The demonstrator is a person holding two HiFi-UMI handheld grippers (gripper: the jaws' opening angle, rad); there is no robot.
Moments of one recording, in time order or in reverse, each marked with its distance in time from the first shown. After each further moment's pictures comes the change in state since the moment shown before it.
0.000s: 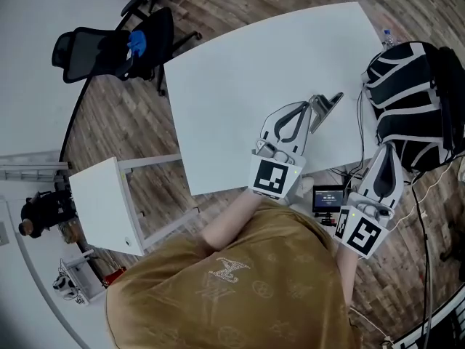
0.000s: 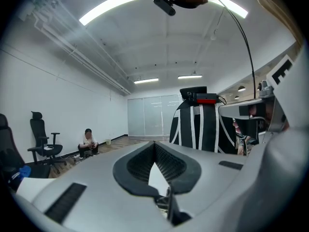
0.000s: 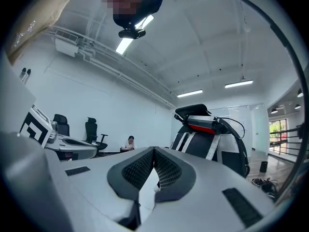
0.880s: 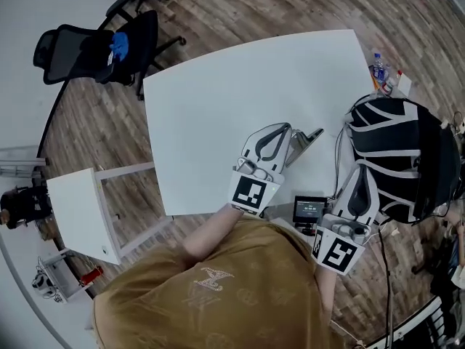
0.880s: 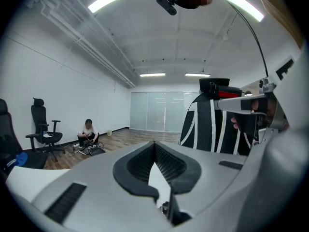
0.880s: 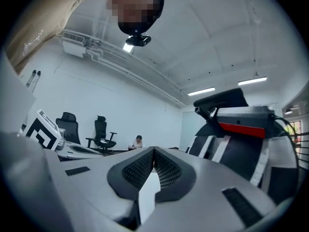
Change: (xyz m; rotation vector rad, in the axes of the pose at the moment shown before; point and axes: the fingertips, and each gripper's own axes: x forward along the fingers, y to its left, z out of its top) left arm 0.065 0.038 -0.020 -0.101 0.074 0.012; right arm 0.085 0.014 0.005 -0.039 0.011 0.131
